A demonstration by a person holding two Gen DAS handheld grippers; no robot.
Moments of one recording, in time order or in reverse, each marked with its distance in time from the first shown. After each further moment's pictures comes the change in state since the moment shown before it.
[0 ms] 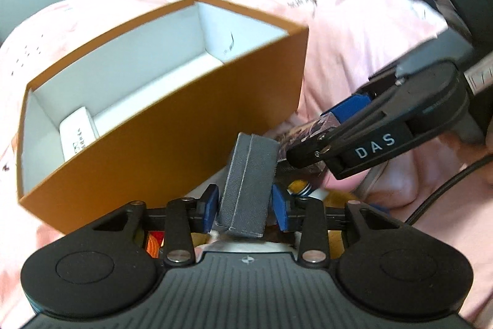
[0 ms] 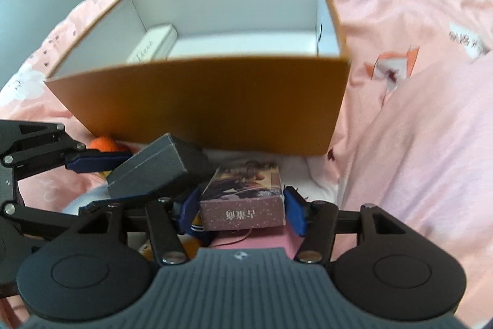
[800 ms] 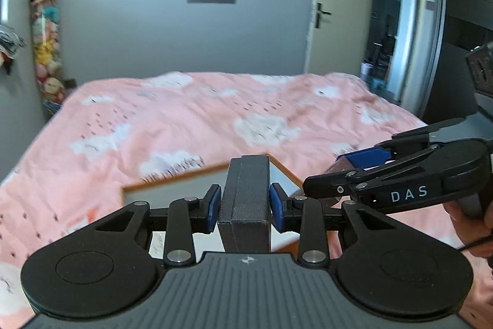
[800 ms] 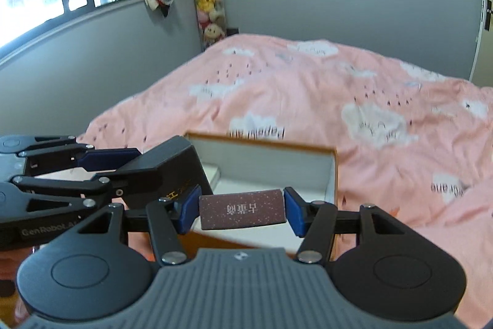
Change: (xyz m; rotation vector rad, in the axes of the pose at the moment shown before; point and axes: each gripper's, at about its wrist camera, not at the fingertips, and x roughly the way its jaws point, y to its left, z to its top) left arm -0.117 0.027 0.075 -0.207 -0.434 0.193; right arm -0.127 0.045 0.074 -0.147 -0.391 0.032
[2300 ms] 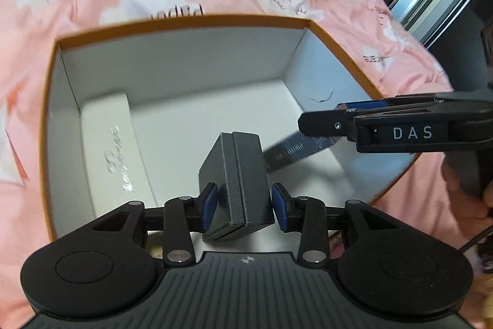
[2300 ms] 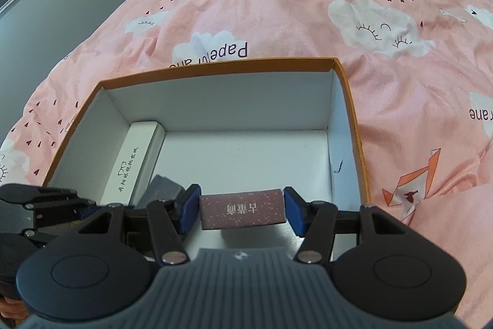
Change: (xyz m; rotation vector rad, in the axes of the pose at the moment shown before) left arm 0.150 0.066 -0.063 -0.244 0.505 -0.191; right arm 0.167 -0.052 -0.021 0.192 0.311 -0.068
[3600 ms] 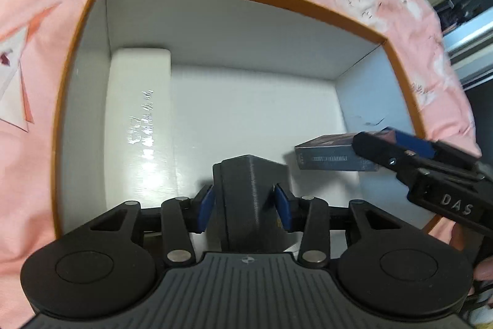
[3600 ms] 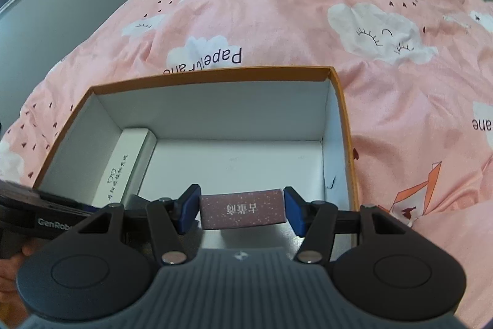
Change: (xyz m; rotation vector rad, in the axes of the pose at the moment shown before) left arm 0.023 0.030 0.024 -0.222 0.172 0.064; right arm 0.013 -0.011 0.008 -0.028 -0.014 0.010
